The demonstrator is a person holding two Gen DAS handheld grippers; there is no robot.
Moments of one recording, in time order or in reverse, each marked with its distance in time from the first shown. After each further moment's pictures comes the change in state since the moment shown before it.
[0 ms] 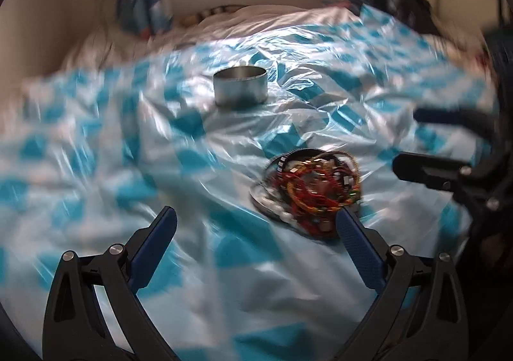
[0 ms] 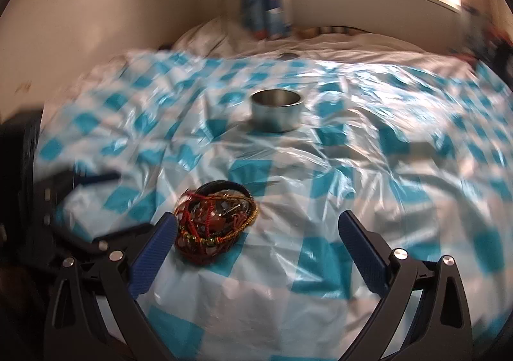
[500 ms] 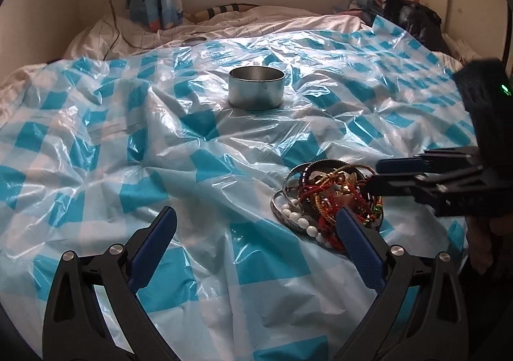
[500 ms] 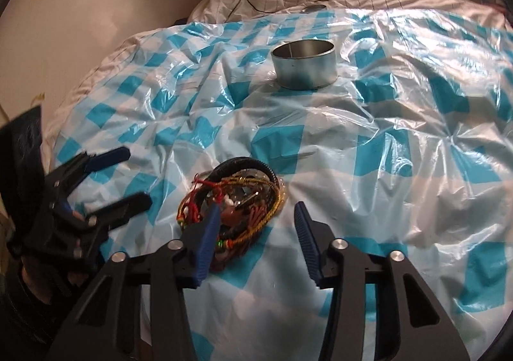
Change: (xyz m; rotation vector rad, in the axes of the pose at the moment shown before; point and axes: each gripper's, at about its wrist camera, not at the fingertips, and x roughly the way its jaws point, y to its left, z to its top) left arm 0.011 0.023 0.004 -0.101 -0.004 -0.033; right arm 0.059 -0.021 -0.001 0.185 0.154 0.224
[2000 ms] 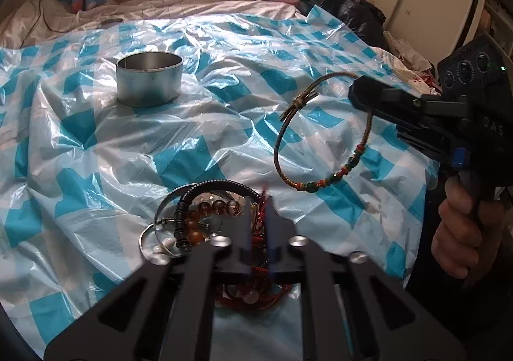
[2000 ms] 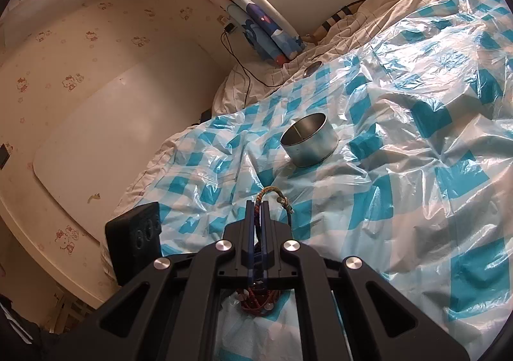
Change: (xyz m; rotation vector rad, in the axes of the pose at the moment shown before) left arm 0.051 -0.049 0.026 0.005 0.062 -0.390; right arm -0.076 -0.045 0.008 0.230 -0.335 0.252
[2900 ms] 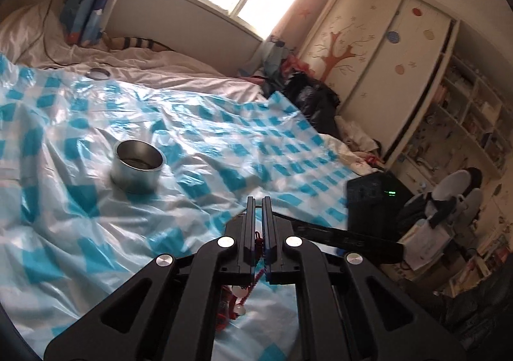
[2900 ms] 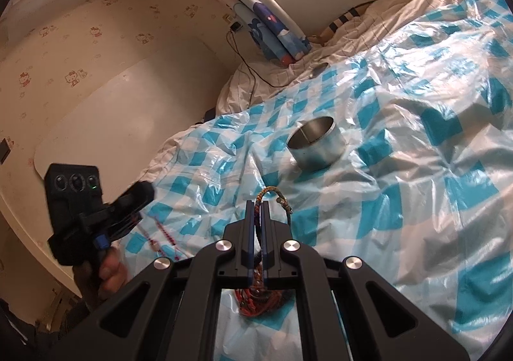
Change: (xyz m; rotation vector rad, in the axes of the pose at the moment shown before) left arm -0.107 0.031 0.053 -0.125 -0.304 -0.242; right arm 0.009 0.008 0.014 -0.034 -0.013 0.033
